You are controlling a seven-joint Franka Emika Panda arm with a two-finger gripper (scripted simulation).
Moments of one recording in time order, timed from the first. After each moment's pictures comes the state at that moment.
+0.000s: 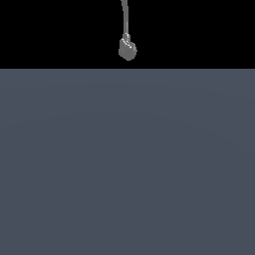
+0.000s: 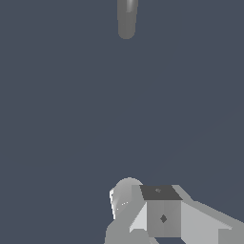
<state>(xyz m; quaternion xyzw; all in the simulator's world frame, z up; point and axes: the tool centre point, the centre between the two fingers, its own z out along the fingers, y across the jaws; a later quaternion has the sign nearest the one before) -0.267 0.008 0.484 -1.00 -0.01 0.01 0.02</state>
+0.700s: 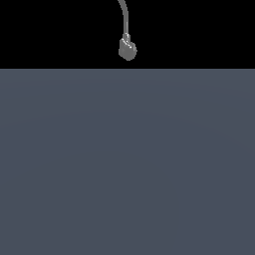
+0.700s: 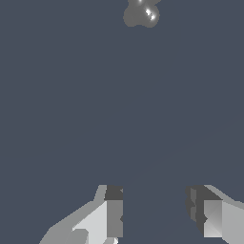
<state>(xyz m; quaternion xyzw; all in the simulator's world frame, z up) -0.142 -0.020 0.418 -0.99 -0.10 0.00 -0.03</state>
